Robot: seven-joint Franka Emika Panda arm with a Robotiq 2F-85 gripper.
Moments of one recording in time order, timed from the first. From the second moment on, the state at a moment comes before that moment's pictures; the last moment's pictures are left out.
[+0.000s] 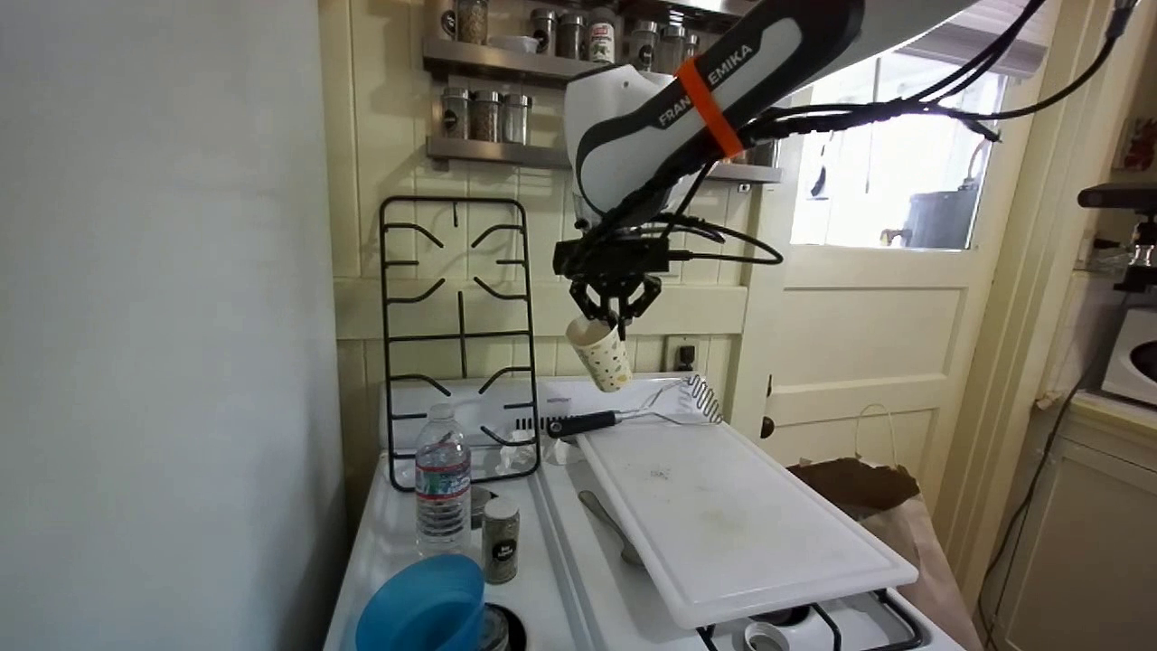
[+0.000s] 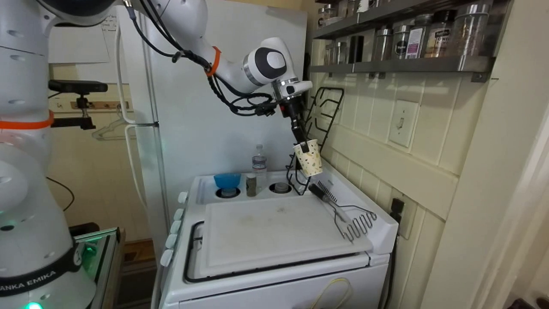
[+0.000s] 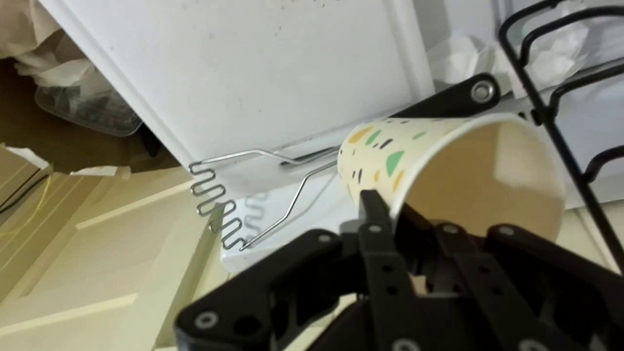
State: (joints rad) arm 0.18 0.19 0.00 -1.88 -0.46 2.23 1.07
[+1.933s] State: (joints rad) arm 0.16 0.23 0.10 -1.99 -0.08 2.42 0.50
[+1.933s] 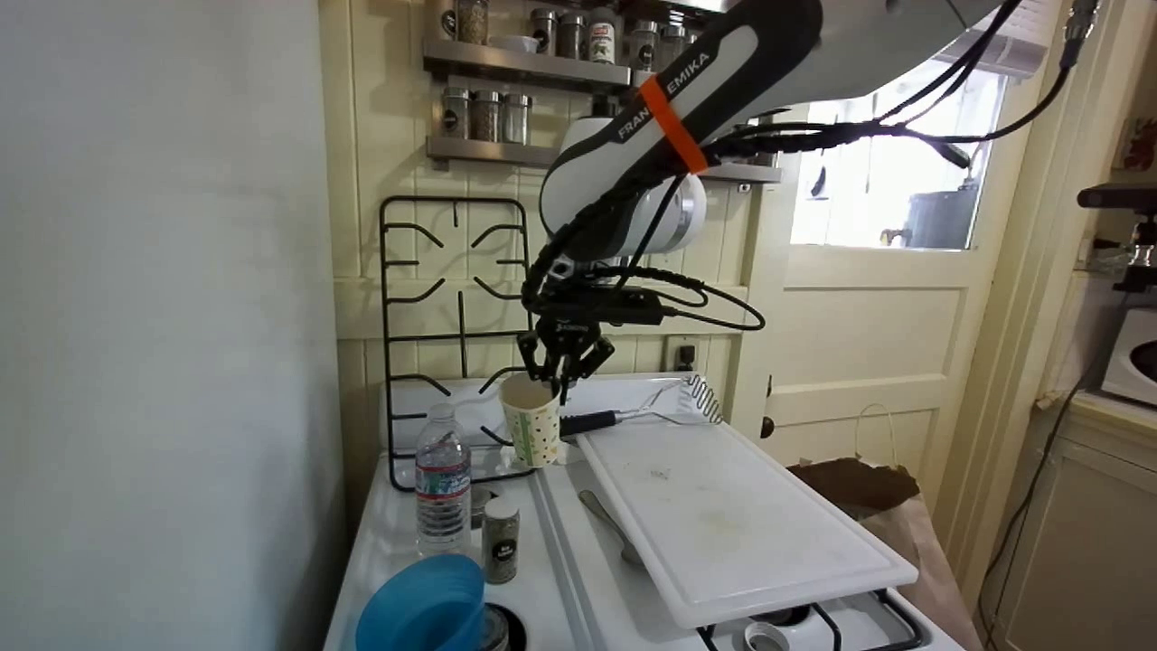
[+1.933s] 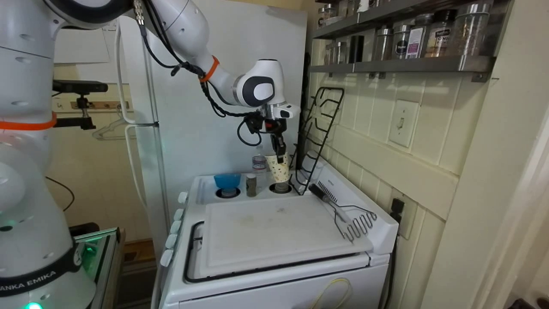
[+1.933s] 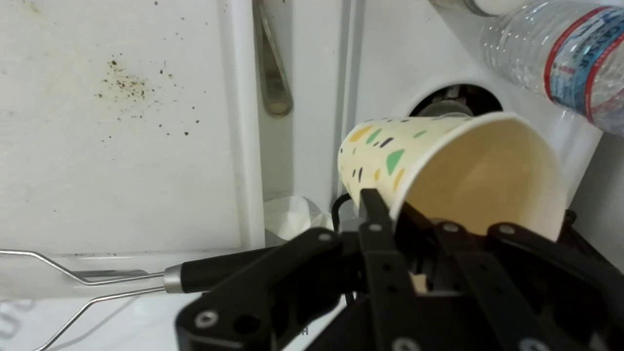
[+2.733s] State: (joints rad) arm 0.18 0.41 0.12 -1.85 -0.04 2.34 0.33
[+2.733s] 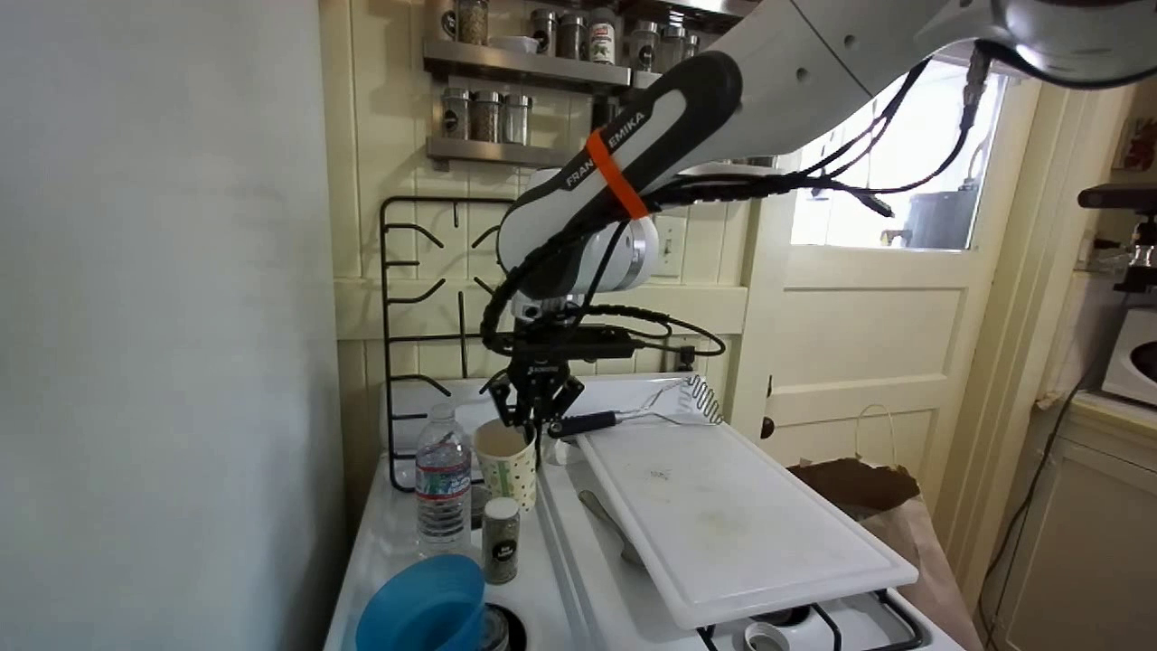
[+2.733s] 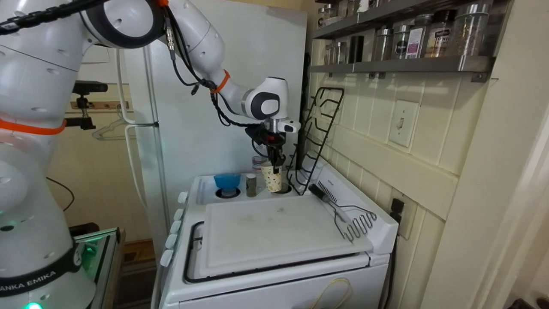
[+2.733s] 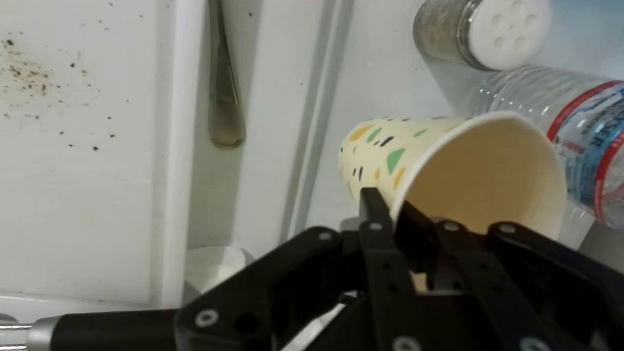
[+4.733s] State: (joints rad) arm 0.12 0.30 0.13 -1.97 0.05 2.55 0.01
